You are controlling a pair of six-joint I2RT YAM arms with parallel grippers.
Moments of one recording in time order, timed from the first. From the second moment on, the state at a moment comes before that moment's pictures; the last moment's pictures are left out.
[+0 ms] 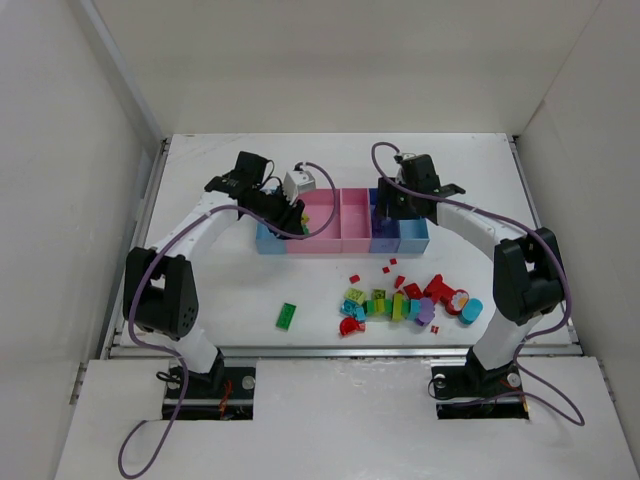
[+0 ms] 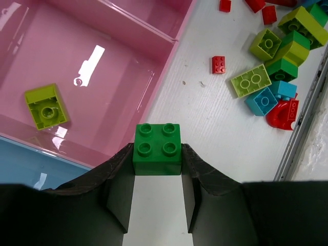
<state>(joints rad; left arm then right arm) -0.31 1.62 1.29 -0.70 0.73 0.53 0.36 1.74 1.25 -0.34 -0.06 0.32</state>
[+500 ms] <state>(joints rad) -0.48 1.86 1.52 -0.54 0.65 0.41 0.36 1.61 1.29 -0.36 -0.02 0.28</state>
